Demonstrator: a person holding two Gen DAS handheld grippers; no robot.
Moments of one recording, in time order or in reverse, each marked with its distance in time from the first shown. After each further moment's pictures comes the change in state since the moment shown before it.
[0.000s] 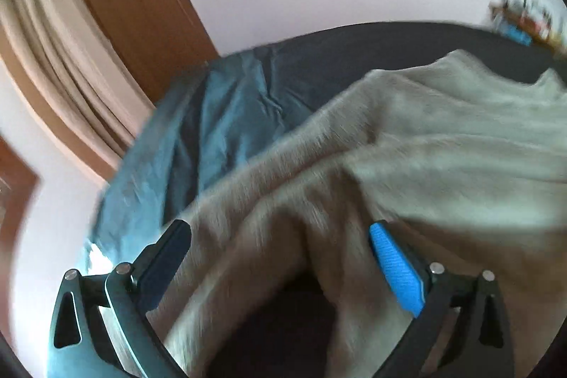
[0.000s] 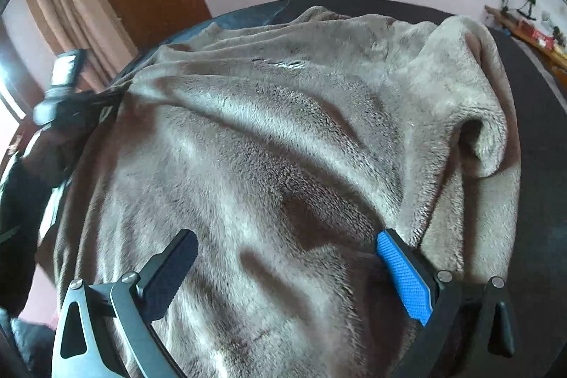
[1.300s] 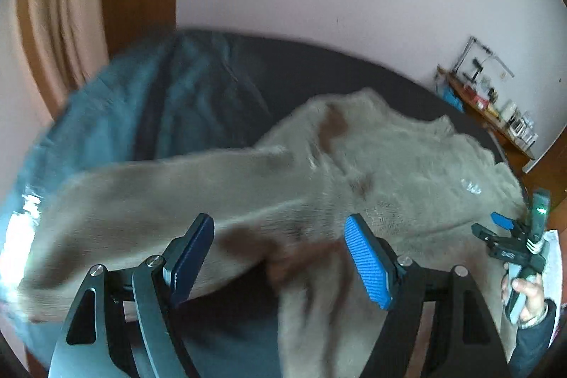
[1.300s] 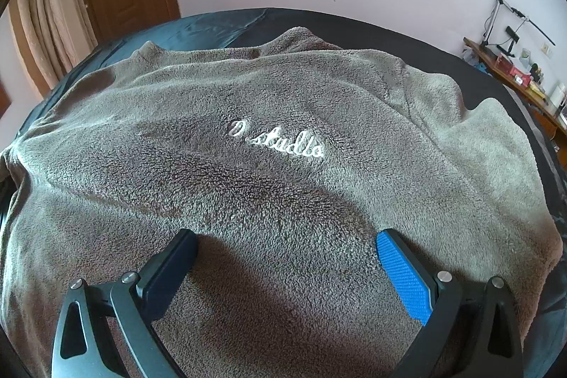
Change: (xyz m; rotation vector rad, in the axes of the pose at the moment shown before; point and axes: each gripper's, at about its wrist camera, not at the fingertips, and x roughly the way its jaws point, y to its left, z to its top) left arm -0.034 0.027 -0.036 -0.244 0.042 -0.363; right arm 0.075 0.003 0.082 -0.062 -0.038 -0.214
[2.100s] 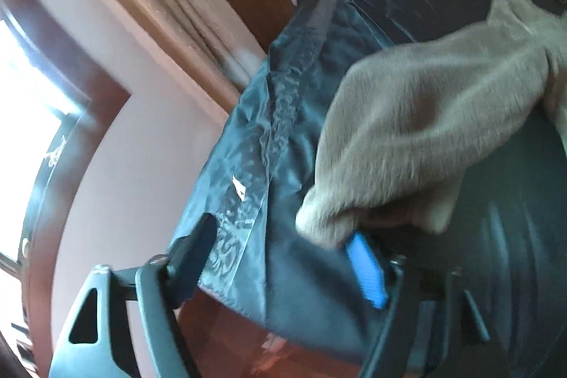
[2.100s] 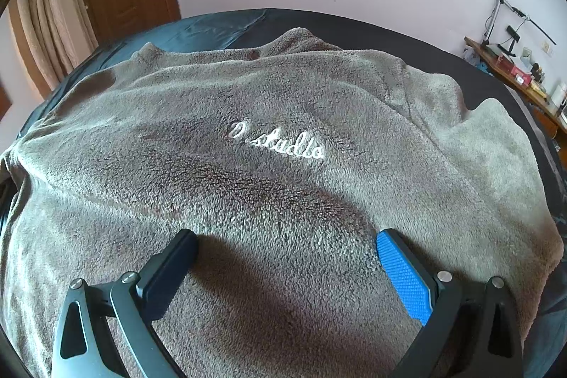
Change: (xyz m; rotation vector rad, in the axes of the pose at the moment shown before) left arm -0.065 0.156 -0.089 0.201 0.051 0.675; right arm 0.008 0.009 0.007 0.012 -0.003 -0.006
